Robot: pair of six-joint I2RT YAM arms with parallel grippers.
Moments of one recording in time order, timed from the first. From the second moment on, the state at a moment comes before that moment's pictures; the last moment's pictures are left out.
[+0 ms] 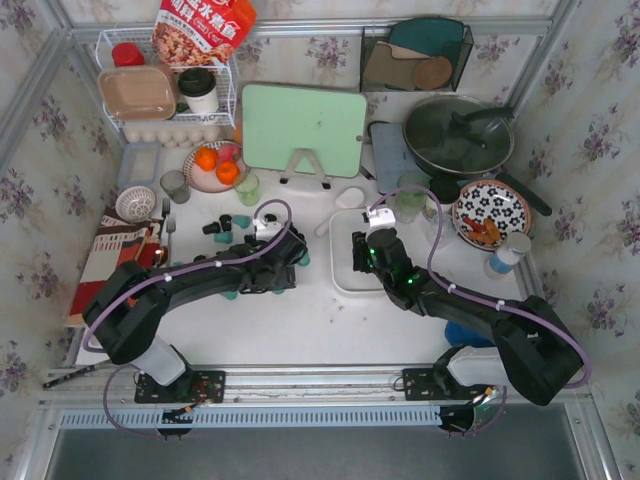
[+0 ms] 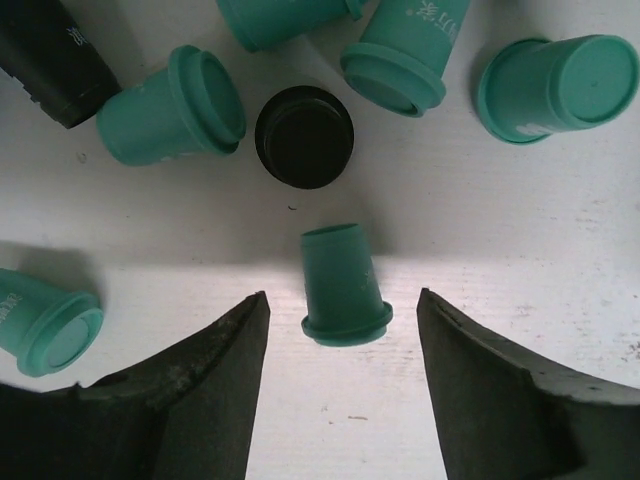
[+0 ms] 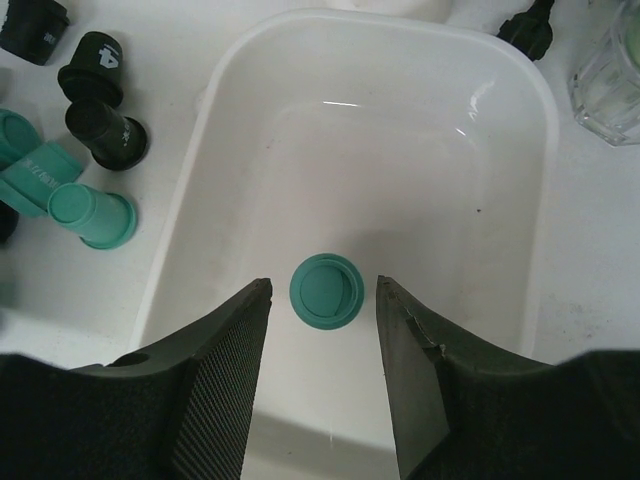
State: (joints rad) left arm -0.84 1.57 0.92 -0.49 -0.34 -0.79; right arm 0.67 1.28 0.54 0.24 0.33 0.28
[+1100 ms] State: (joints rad) left arm -0.87 1.36 0.81 -0.14 -0.14 -0.37; right arm 0.67 1.06 0.47 0.29 0.18 0.30
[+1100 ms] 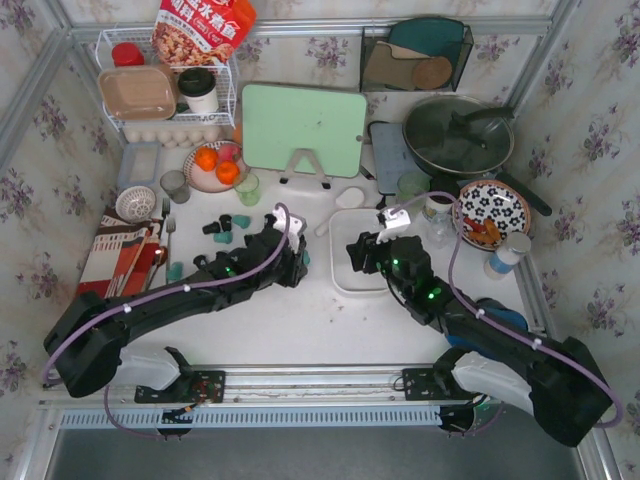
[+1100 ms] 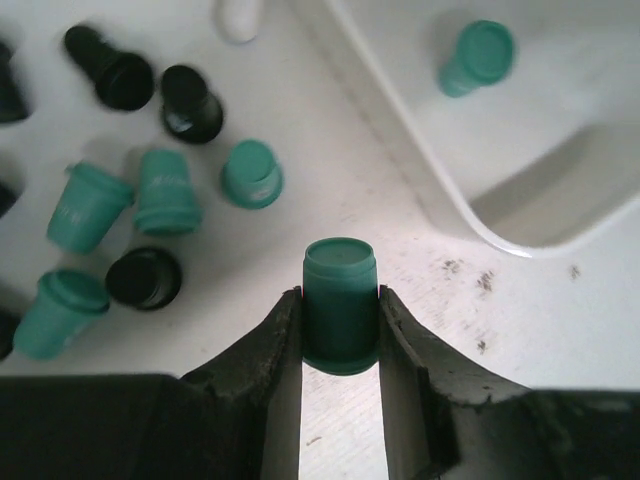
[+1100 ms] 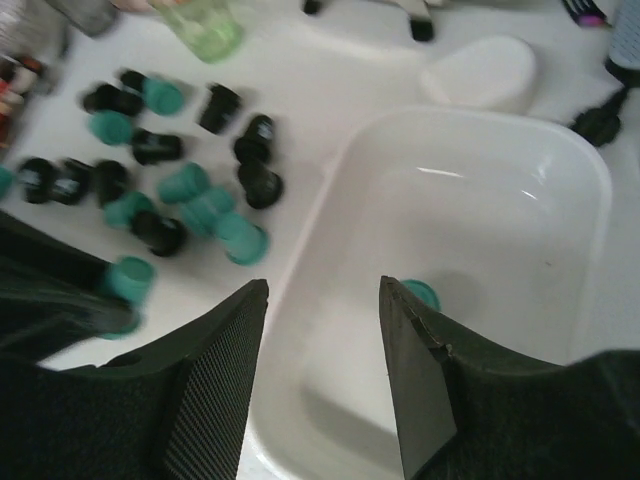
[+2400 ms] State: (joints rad) left arm -0.93 1.31 0.61 0.50 0.17 0.26; right arm 0.67 1.12 0.60 0.21 -0.27 0.48
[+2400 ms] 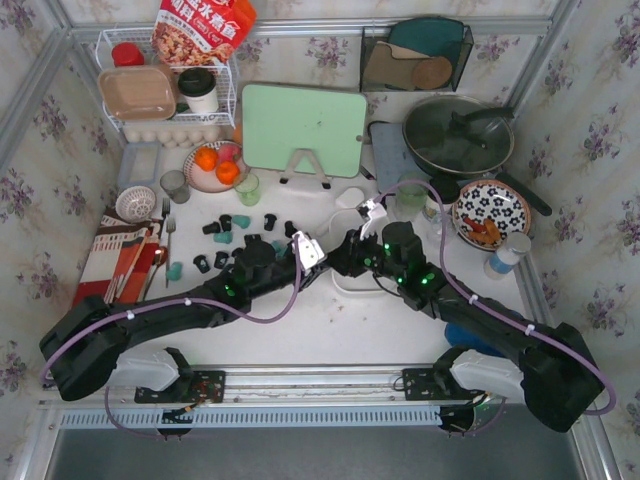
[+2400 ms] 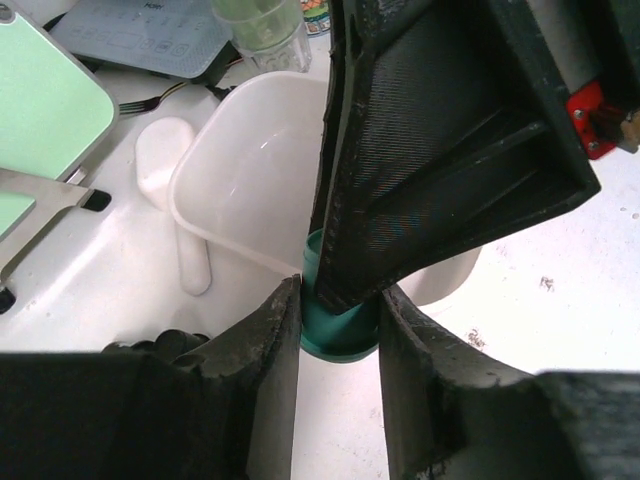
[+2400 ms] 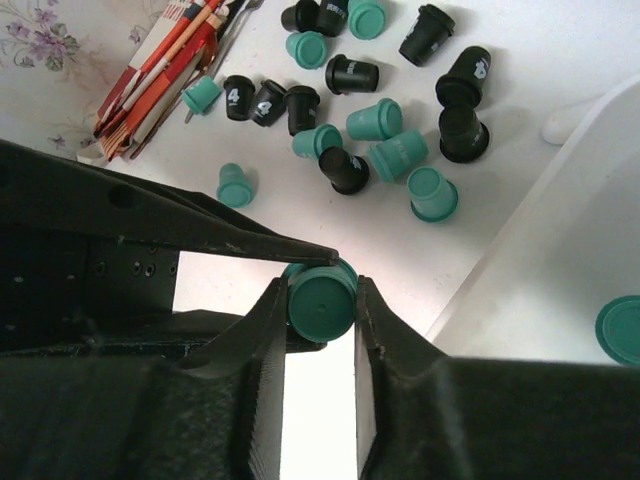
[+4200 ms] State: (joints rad) left arm -0.77 1.65 0.92 -0.32 -0.49 -0.53; right arm 0.67 1.26 0.54 0.21 0.39 0.32
